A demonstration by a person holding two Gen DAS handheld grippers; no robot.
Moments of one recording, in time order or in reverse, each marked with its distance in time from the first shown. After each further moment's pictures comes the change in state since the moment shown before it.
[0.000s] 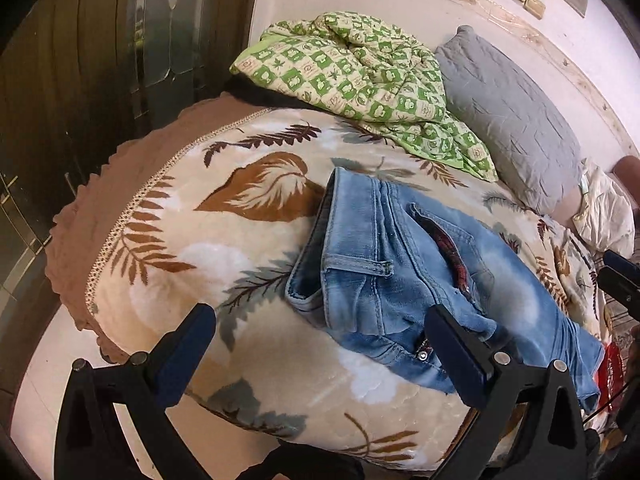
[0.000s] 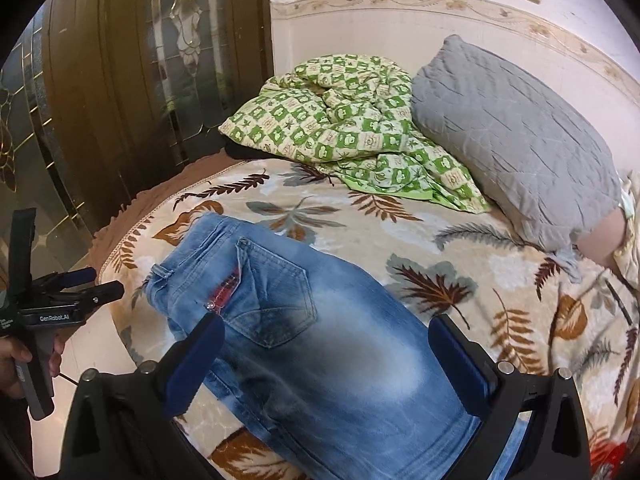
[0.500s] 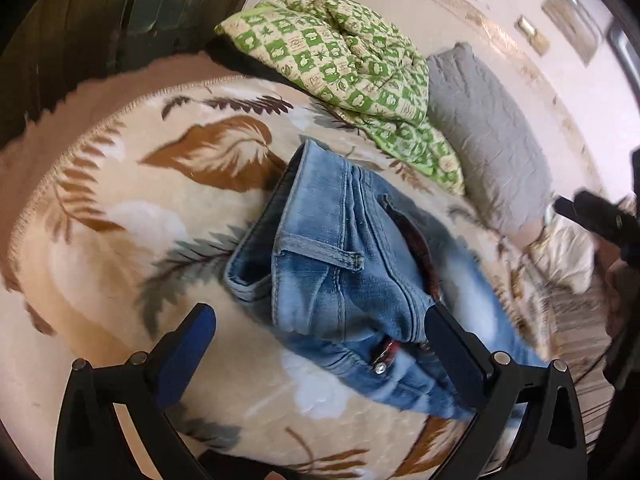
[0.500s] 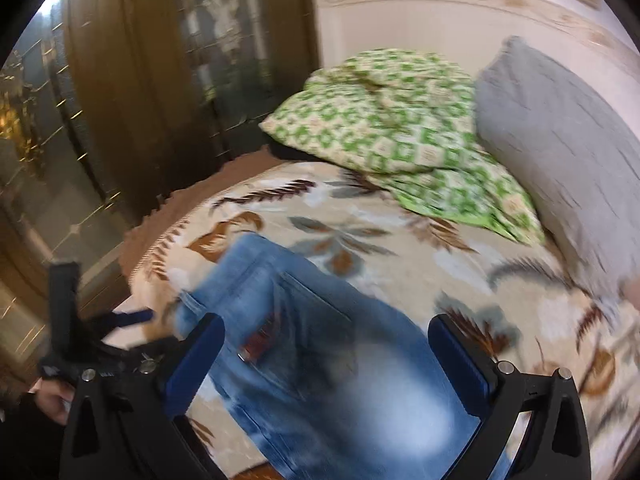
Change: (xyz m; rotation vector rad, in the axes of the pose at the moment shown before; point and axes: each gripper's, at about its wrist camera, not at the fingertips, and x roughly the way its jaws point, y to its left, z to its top) left arm 0.042 0.011 -0.011 -0.165 0.028 -0.244; right arm 0.045 0.022 0.084 -0.112 0.076 0.217
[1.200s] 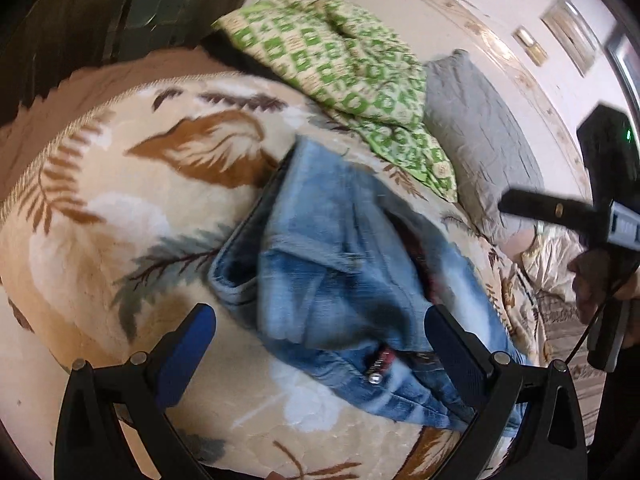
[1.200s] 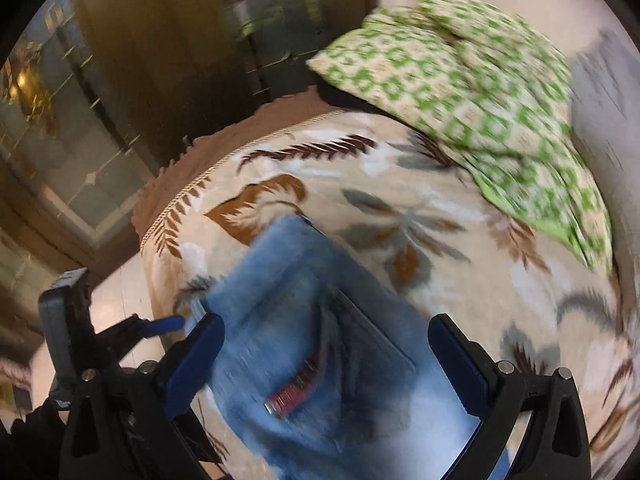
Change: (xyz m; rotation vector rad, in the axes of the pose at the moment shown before) left arm 0.006 -0.009 -0.003 0.019 -0.024 -0.023; right arm 0.074 0.011 0.011 -0.024 0.197 0.062
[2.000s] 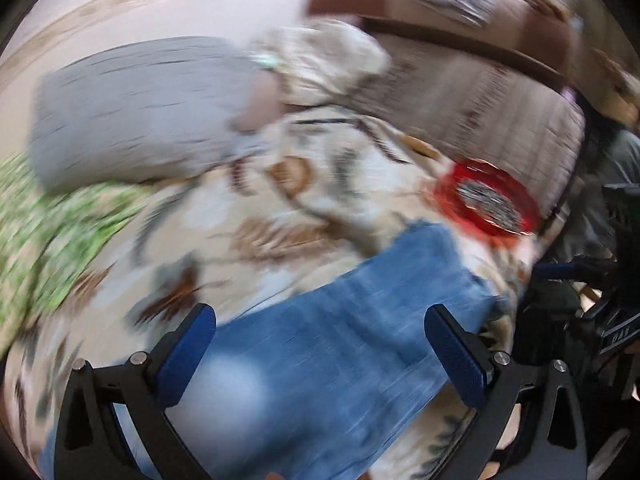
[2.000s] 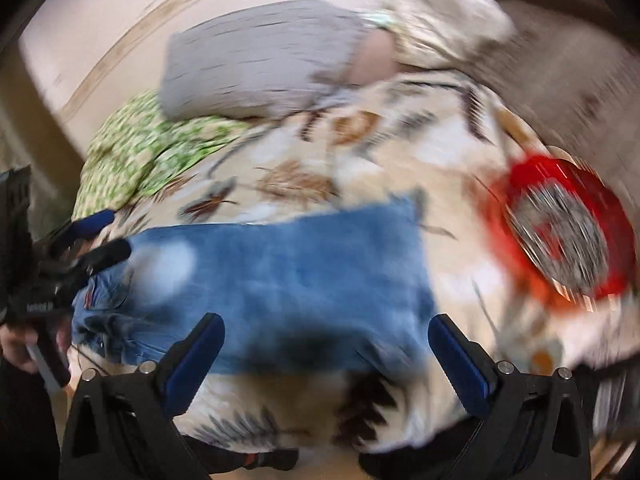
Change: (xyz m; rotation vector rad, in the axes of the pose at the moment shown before) left arm 0.080 -0.353 -0.072 1.144 0.290 -0.411; right arm -0.191 -0.100 -0.391 0.997 -0.314 -0.457
